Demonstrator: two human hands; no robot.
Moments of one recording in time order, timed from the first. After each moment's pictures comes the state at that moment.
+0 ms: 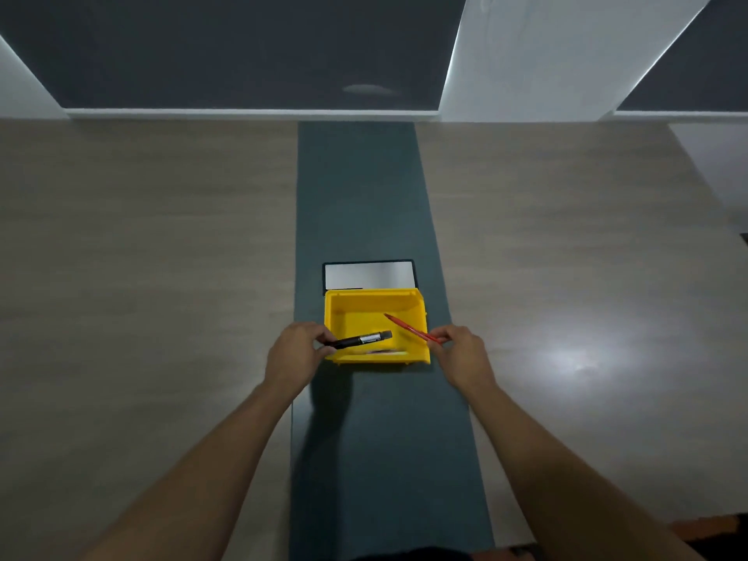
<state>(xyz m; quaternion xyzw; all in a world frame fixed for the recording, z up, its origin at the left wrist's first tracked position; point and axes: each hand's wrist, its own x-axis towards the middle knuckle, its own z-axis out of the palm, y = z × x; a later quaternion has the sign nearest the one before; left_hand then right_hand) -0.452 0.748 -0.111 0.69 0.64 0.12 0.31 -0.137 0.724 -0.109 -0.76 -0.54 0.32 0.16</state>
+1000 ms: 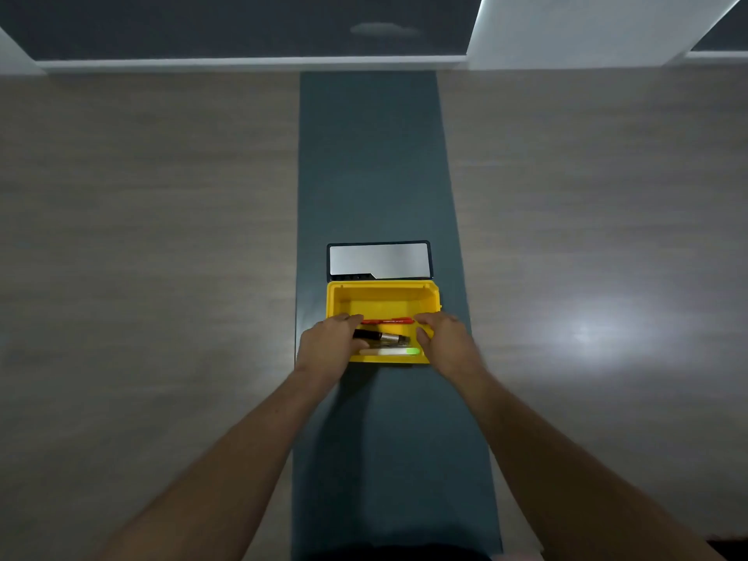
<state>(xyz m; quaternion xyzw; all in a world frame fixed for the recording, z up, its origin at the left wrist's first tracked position) -0.395 0.783 -0.127 0.75 0.61 -0.08 0.24 -0.160 0.774 -0.158 -0.70 -0.62 0.35 0.07</state>
